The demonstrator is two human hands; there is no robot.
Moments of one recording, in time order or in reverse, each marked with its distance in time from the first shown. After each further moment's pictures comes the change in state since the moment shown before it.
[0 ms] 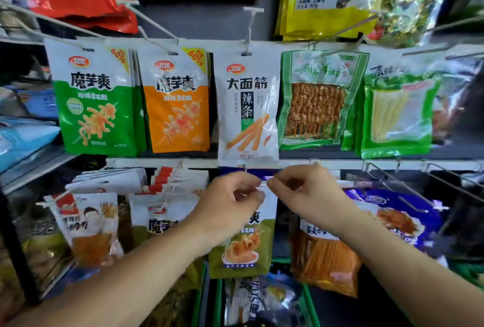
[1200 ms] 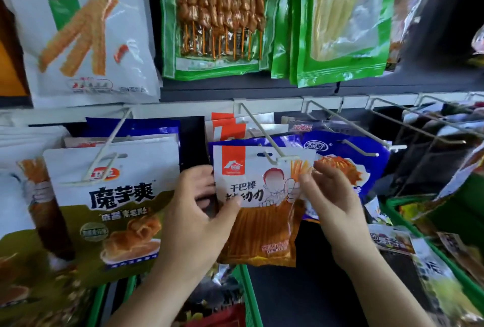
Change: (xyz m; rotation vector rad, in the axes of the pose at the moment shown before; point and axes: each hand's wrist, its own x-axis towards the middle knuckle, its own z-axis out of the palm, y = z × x) left_hand 0.043 -0.100 0.195 -0.063 0.172 0.023; right_hand -0.103 0.214 -0.015 0.570 0.474 0.527
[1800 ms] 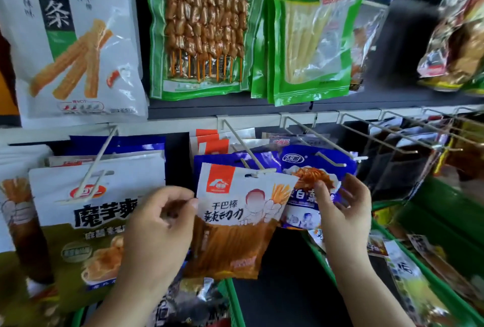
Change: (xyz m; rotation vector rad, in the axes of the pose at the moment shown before) left_hand 0.004 0.007 -0.030 0.082 0.105 0.092; right_hand 0.004 0.004 -0.020 -0.130 0.488 -0.068
